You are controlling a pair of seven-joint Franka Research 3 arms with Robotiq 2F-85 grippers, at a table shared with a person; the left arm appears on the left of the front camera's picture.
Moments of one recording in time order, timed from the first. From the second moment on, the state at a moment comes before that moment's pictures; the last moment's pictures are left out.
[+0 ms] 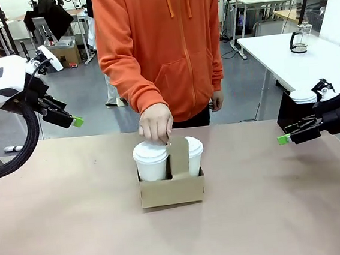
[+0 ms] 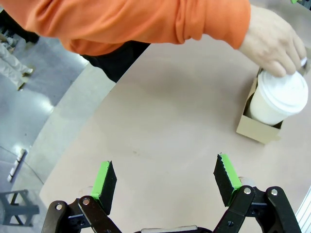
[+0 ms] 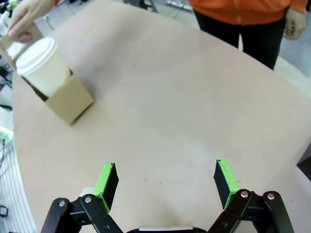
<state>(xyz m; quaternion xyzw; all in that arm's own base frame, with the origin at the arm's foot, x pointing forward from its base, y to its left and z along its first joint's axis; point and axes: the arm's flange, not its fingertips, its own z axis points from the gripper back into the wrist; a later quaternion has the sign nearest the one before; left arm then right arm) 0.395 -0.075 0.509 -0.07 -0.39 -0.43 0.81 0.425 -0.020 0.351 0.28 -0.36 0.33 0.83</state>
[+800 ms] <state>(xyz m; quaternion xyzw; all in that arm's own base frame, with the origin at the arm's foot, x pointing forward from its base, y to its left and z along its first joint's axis) 0.395 -0.075 0.509 -0.07 -0.39 -0.43 0.81 0.425 -0.020 0.351 0.28 -0.36 0.33 0.83</state>
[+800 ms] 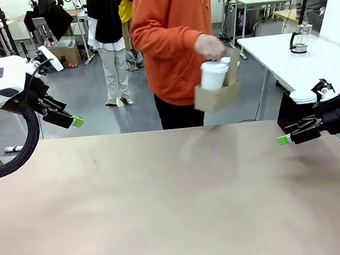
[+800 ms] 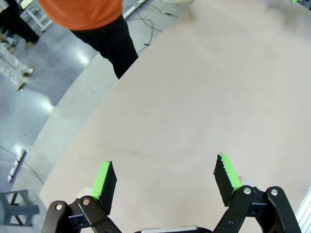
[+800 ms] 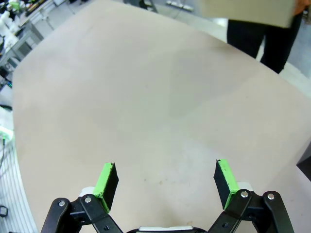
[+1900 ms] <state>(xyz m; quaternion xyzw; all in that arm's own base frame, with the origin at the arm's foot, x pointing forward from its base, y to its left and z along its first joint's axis) 0.395 -0.075 0.509 -0.07 -0.39 -0.43 0.81 0.425 -0.020 0.351 0.28 -0.36 0.33 0.83</state>
